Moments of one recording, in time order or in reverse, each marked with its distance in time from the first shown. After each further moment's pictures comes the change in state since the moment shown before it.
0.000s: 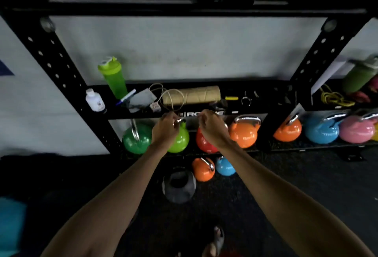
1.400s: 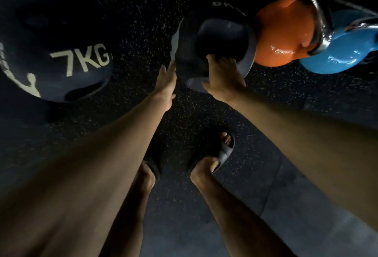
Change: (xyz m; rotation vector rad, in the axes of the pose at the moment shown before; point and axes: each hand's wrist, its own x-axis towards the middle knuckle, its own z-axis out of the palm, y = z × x) left_hand -0.130 -0.508 0.511 -0.846 -0.234 -1.443; right_hand -0.067 0.409 0.585 -0.520 -0.896 -0.065
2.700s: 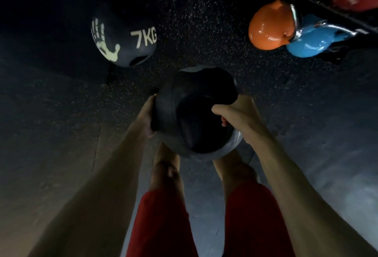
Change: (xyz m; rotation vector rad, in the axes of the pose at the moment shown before) left_hand -0.280 -0.054 -0.192 -0.308 -0.059 -0.290; right_hand -0.290 -0.172 -0.160 0.865 -0.198 0.565
